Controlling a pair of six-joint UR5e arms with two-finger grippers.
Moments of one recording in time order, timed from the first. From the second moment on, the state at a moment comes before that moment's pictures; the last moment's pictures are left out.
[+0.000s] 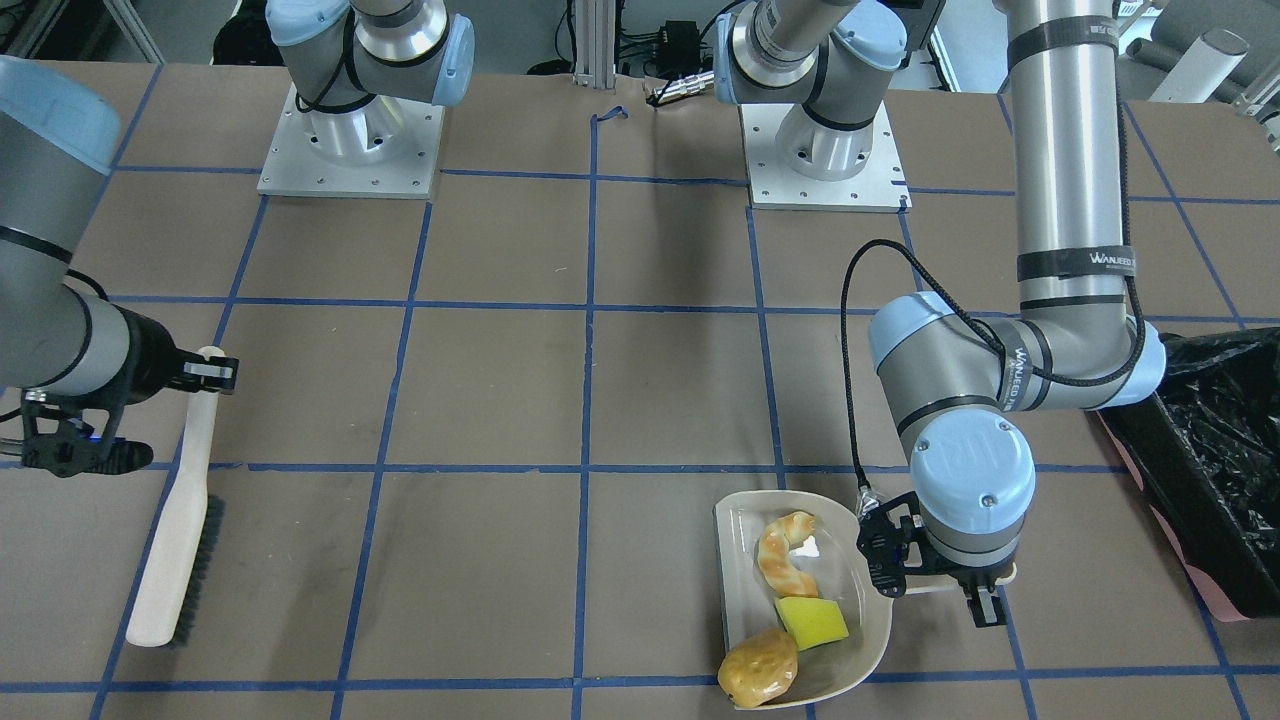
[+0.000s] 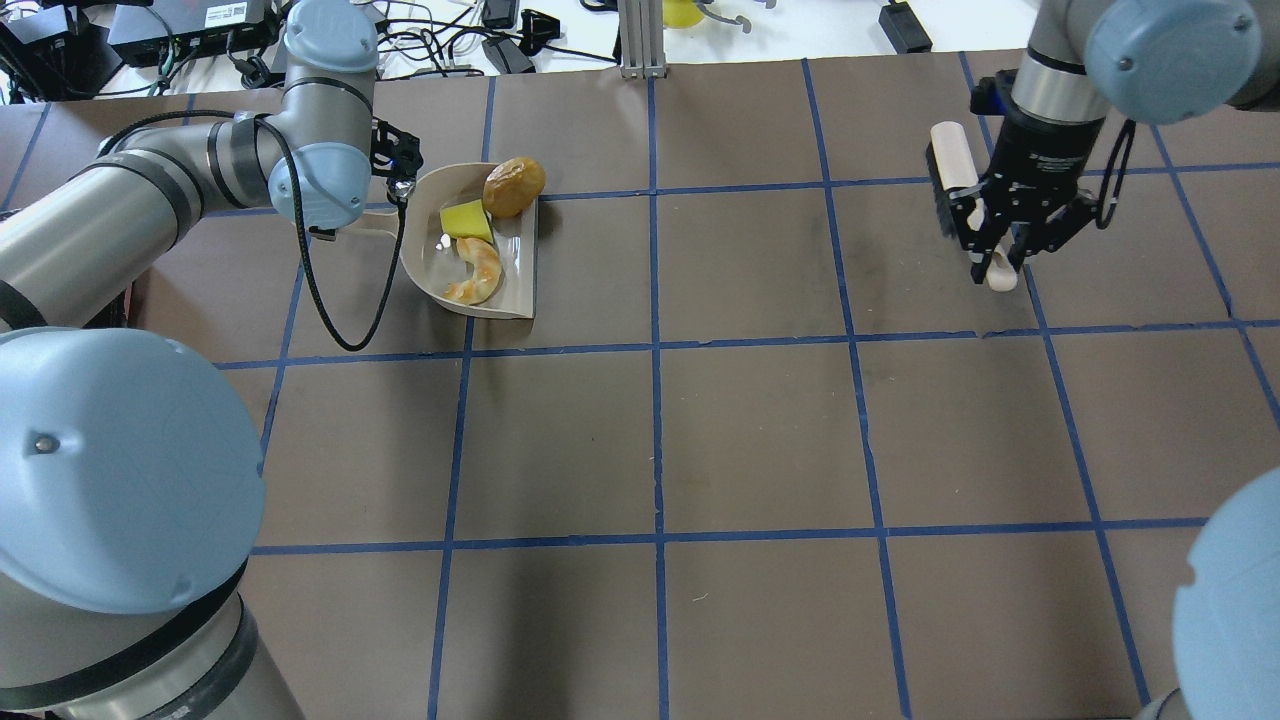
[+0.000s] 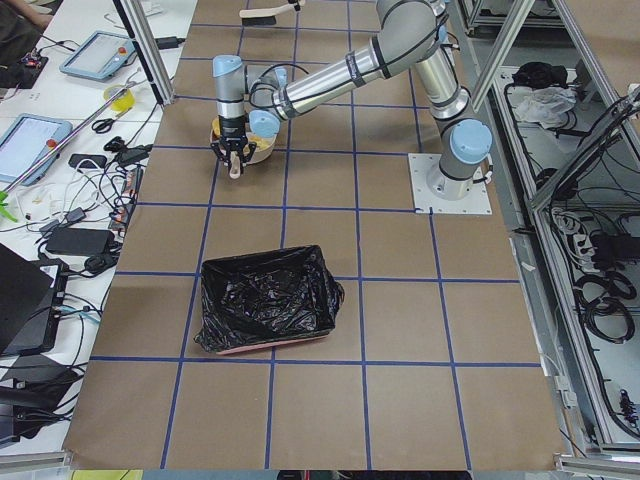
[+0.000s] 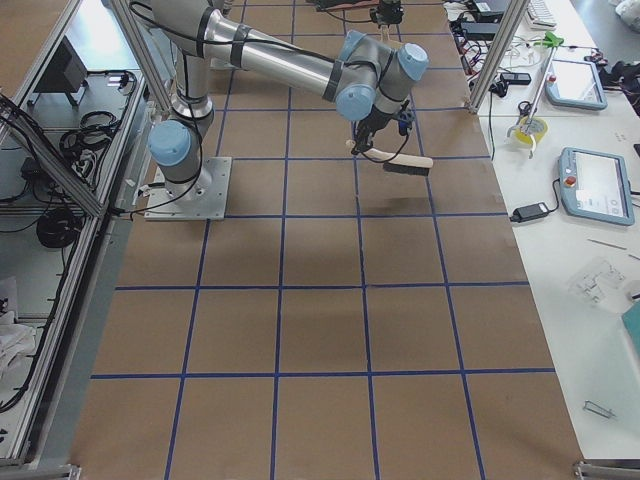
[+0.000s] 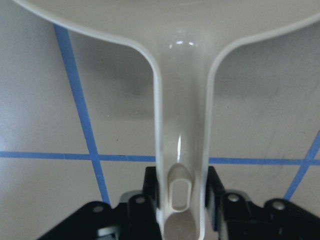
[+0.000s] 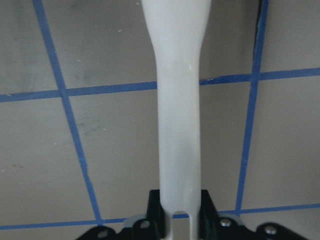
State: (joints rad) left arm -1.51 -2.18 -1.47 -0.99 2.00 1.61; right arm 1.33 -1.25 1.54 -1.54 -1.64 -0.17
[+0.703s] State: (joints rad) left arm -1.48 -2.13 -1.46 -1.01 1.88 1.63; right arm 1.22 -1.27 1.71 -1.76 -1.67 -0.34
